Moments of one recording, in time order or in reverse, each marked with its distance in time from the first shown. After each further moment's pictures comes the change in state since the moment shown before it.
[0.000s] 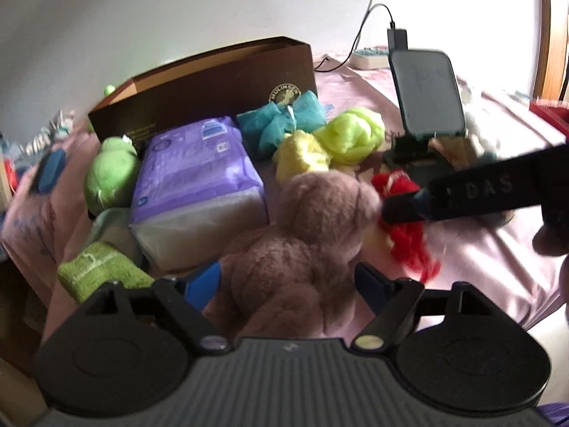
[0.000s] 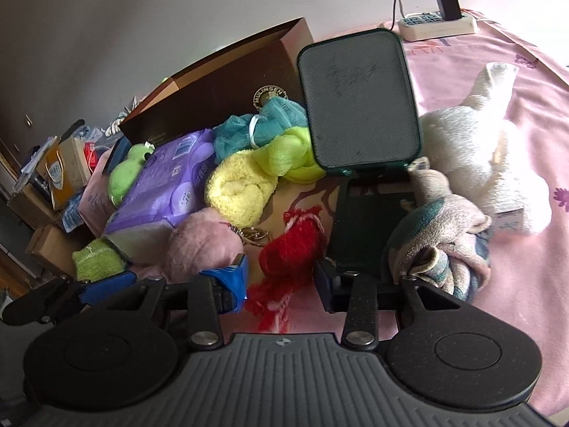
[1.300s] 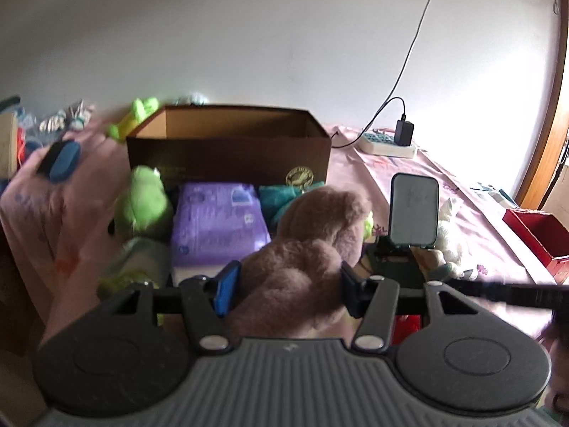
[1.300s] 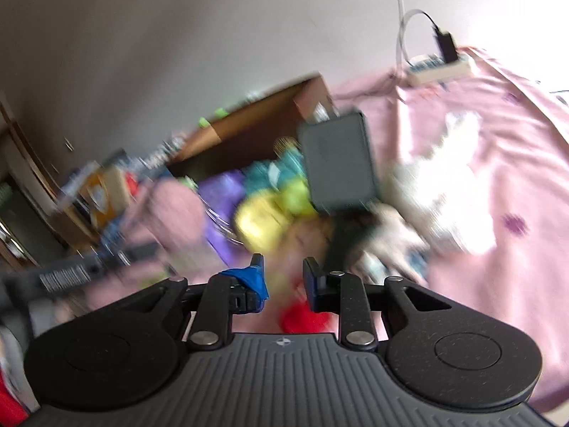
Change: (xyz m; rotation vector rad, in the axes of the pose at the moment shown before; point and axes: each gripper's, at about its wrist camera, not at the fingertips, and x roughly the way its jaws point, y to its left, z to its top) left arm -0.068 0.047 0.025 -0.274 -0.158 -0.105; right arm -0.075 -0.033 -0.014 -0.014 -0.080 0.097
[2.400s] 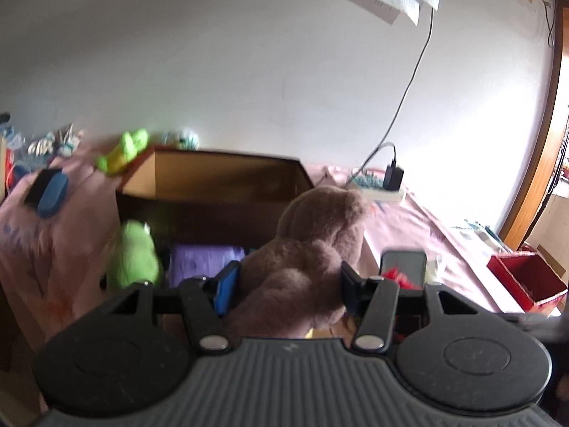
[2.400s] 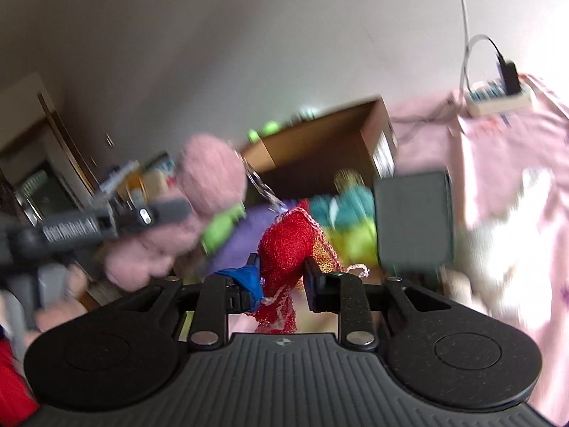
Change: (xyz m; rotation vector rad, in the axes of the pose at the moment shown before) left arm -0.004 0.009 0.069 -0.009 -0.094 -0.058; right arm 0.020 0.028 0.077 -0.057 -0.092 0.211
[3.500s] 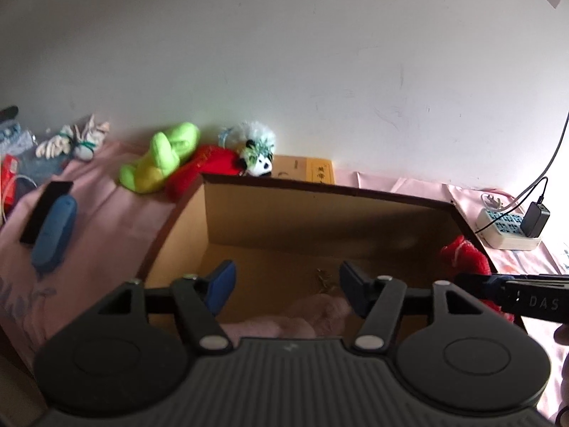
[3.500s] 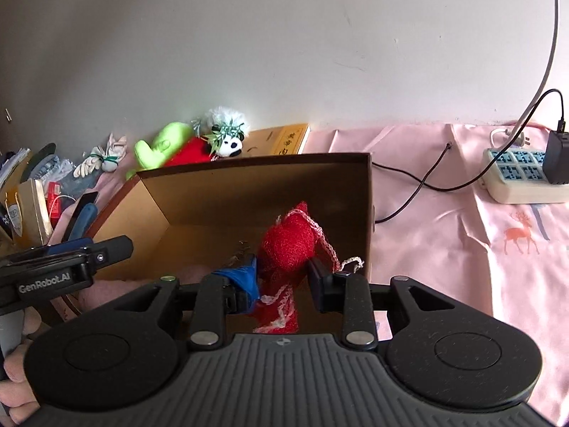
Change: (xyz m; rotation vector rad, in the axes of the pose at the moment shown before) left arm 0.223 0.133 0.106 -0.061 0.103 0.222; right arm 0.219 -0.039 0.137 -0.086 0.146 -0.332
